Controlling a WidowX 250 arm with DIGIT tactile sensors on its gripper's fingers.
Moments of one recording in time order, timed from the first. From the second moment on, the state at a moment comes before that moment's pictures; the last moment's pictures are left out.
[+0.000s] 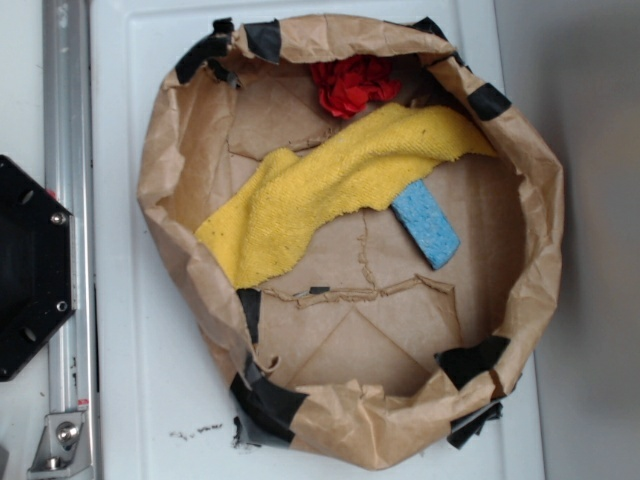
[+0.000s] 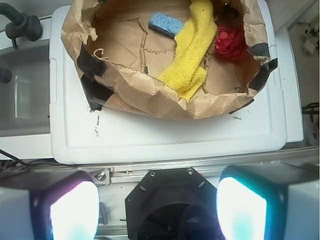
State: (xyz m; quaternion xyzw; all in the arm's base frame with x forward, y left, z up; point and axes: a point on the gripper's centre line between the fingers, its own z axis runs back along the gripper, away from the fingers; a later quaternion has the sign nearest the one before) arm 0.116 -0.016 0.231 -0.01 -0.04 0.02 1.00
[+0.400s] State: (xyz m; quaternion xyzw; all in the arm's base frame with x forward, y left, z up) arm 0.206 0.007 0.172 0.02 -0.09 0.04 1.00
